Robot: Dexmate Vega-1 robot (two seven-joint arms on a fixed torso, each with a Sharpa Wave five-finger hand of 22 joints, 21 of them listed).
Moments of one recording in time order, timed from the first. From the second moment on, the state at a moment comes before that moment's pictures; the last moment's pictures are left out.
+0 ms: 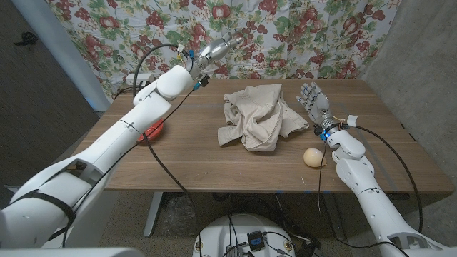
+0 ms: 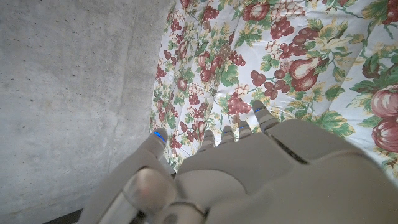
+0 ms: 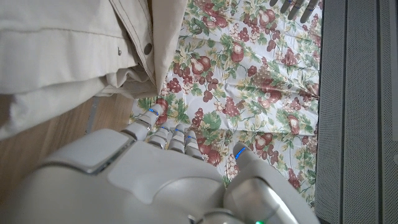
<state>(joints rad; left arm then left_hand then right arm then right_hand) 0.49 0.58 0.52 -1.63 0.07 -0.11 -0.09 0.10 0.11 0.57 0.08 0.18 -0.11 -0.05 0.18 0.17 -0.16 0.04 0.21 0.18 -0.16 0.11 0.18 0.17 -0.11 0.17 0.39 0.19 -0.96 -0.27 0.01 -1.38 0.43 0.26 0.33 0.06 0.09 0.42 0.16 0.26 0.02 -0.02 0.19 0.18 0.03 -0.05 0.19 0.18 -0.03 -0.04 0.19 0.18 0.14 -0.04 0.19 0.16</state>
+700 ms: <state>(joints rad) 0.41 0.58 0.59 -1.64 0.22 -0.11 -0.15 0.10 0.11 0.57 0.08 0.18 -0.09 -0.05 0.18 0.17 -0.15 0.04 0.21 0.18 -0.17 0.11 0.18 0.17 -0.11 0.17 0.38 0.19 -0.96 -0.27 0.01 -1.38 0.43 0.27 0.34 0.06 0.09 0.43 0.16 0.26 0.02 -0.03 0.19 0.18 0.03 -0.06 0.19 0.18 -0.03 -0.04 0.19 0.18 0.14 -0.04 0.19 0.16</state>
